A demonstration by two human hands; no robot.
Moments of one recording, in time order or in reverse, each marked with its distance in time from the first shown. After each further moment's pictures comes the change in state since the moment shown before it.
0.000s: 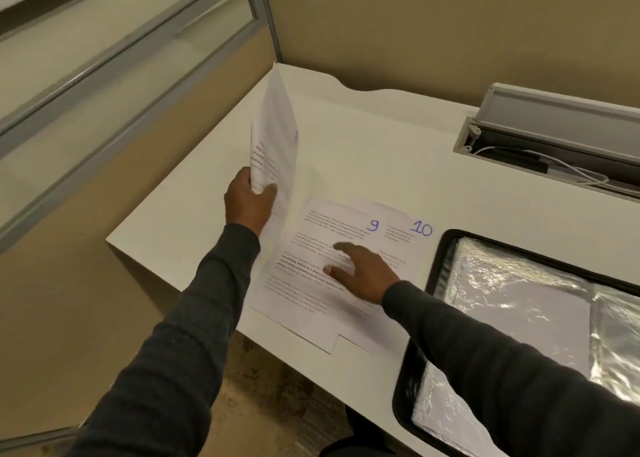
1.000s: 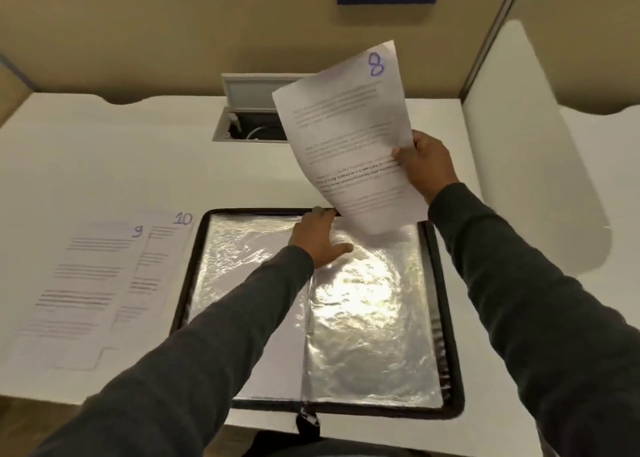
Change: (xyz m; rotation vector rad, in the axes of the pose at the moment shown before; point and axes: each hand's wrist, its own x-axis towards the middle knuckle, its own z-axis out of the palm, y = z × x) left_hand -0.323 0.136 0.428 0.613 -0.841 0.617; right_hand -0.304 0.285 -0.350 0.396 0.891 0.236
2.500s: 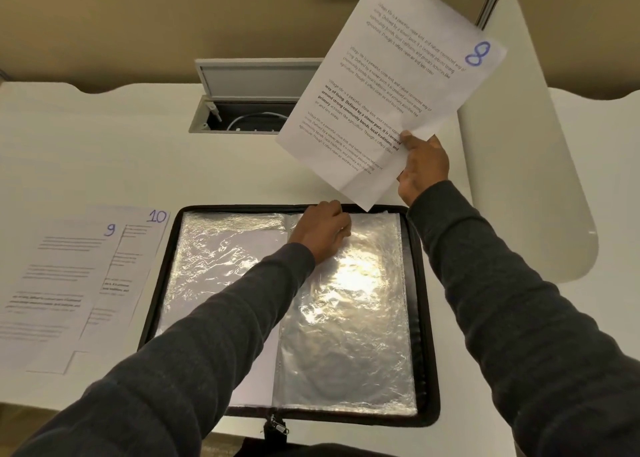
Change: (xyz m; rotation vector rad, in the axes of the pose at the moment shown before) left_hand 0.024 0.038 0.023 0.159 0.206 0.417; right_hand 0.024 0.023 -0.005 0.878 0.249 0.446
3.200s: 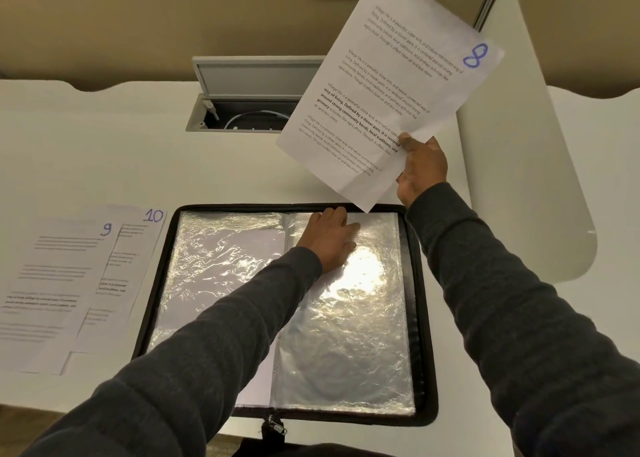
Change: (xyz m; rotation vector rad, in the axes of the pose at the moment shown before) left_hand -0.002 0.012 0.019 0.131 -0.218 -0.055; right_hand 0.002 0.004 -0.003 0.008 0.015 -0.022
